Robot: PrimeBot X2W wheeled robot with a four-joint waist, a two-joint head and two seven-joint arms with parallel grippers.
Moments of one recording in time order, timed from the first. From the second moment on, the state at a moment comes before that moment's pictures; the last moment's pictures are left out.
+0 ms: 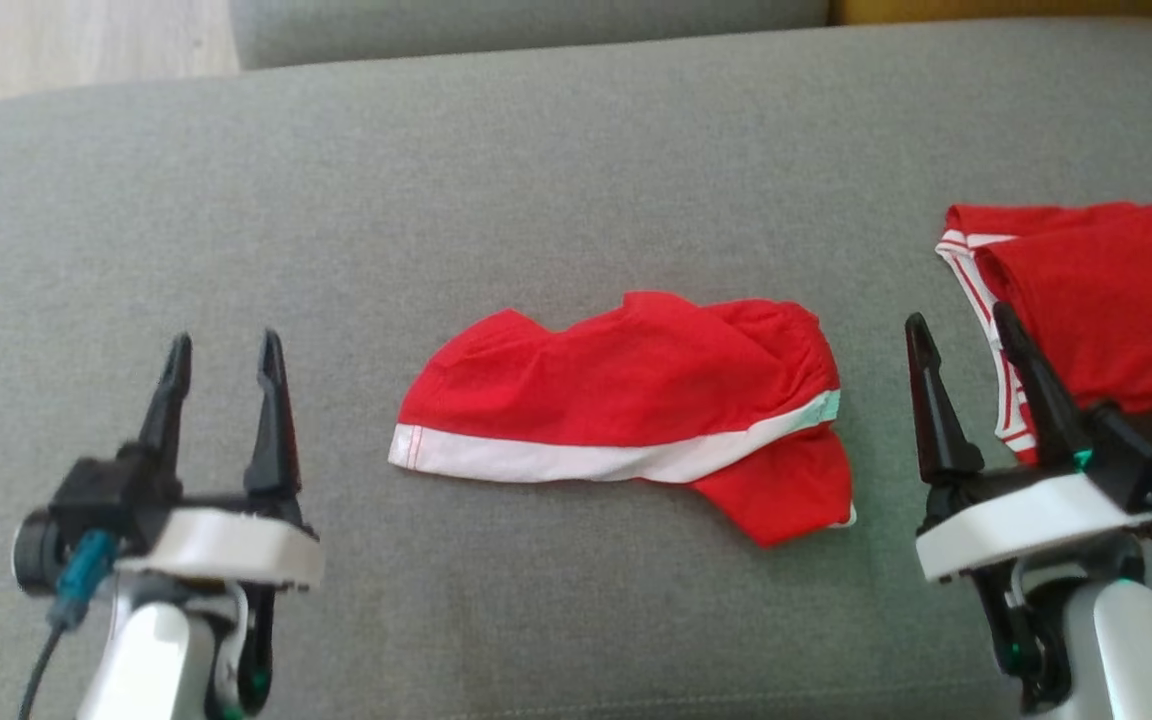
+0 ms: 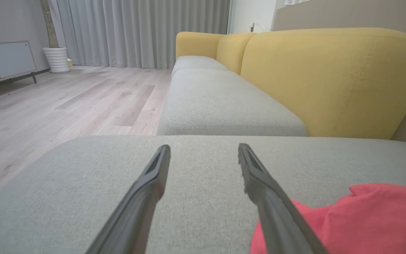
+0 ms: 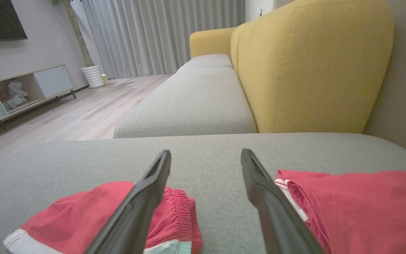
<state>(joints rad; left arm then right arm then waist) -0.10 0.19 -0.20 0.08 -0.27 0.13 -0.25 -0.04 -0.05 0.04 -0.08 0.15 0.12 0.05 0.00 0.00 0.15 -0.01</state>
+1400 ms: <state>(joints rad) 0.10 0.22 -0.26 0.03 -0.27 0.15 -0.21 0.10 -0.05 0.04 -0.12 0.14 0.12 0.12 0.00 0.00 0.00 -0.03</state>
